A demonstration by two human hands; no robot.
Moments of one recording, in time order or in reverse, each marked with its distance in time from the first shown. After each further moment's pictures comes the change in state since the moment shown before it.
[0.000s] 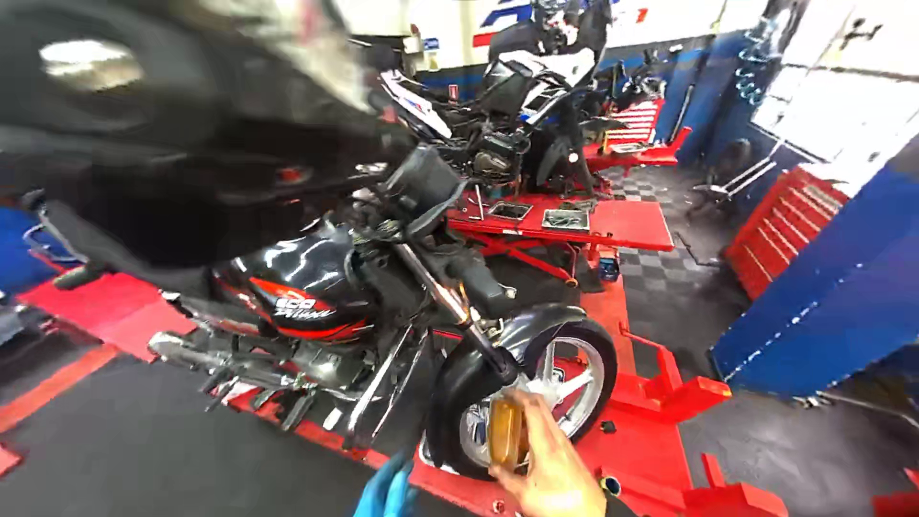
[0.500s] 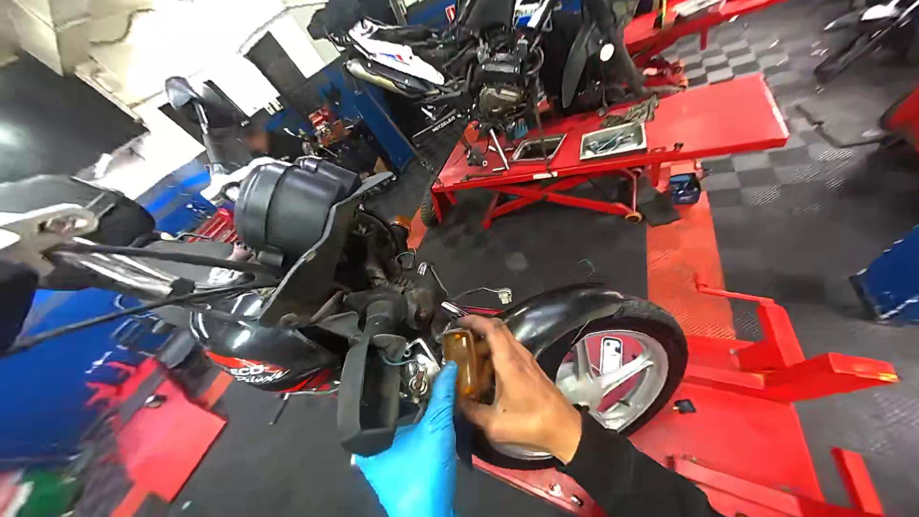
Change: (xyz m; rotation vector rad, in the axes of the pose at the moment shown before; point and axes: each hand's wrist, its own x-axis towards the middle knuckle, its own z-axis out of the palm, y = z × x) left_hand 0.091 0.154 0.202 0.181 0.574 0.589; right_hand 0.161 0.052 -0.052 0.466 -0.021 -0.207
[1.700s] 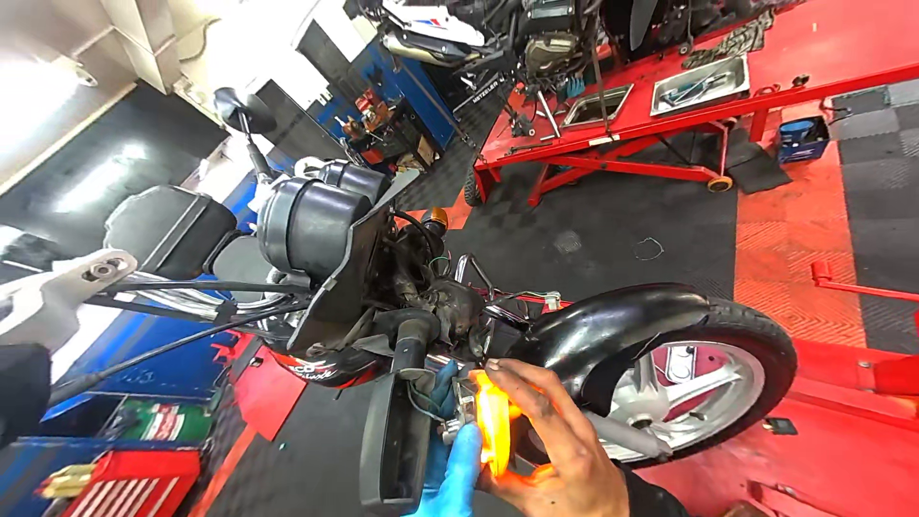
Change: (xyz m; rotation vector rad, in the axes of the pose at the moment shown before) left_hand -0.010 0.011 -0.019 -0.334 -0.214 -0.161; right_hand -0.012 0.006 0.022 0.172 0.258 -0.427
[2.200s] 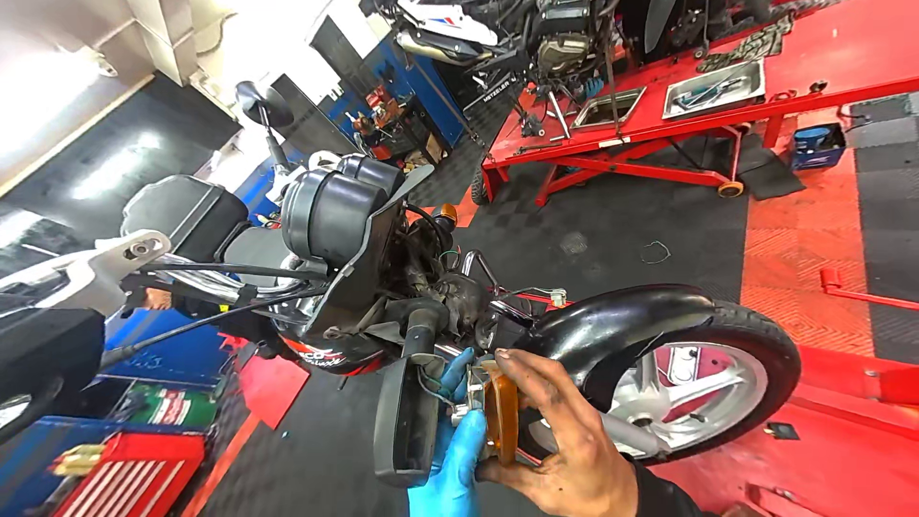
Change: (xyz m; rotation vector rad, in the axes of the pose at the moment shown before) left_hand 0.008 -0.004 -0.008 -0.092 -0.112 -0.085; right_hand -0.001 -0.003 -0.007 0.074 -0.068 0.033
